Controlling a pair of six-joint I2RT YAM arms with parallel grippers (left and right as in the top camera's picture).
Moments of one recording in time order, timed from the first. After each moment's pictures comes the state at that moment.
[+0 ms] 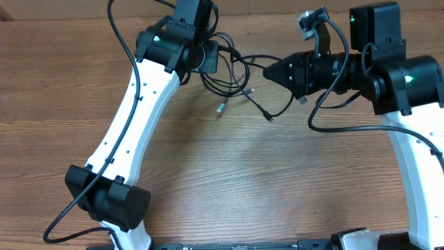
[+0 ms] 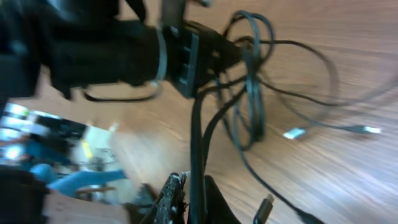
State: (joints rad) left arm -0.40 1.89 2.01 -1.12 -0.10 -0.27; right arm 0.21 1.52 1.83 -1.11 -0.83 0.20
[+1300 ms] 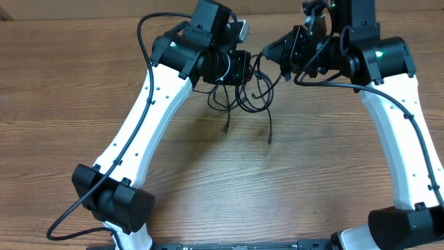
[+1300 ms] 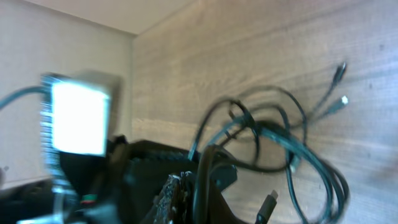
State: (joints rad) left arm -0.47 1.89 2.00 -1.07 0.43 -0.37; right arm 0.21 1.68 1.83 -0.99 -0.64 0.62
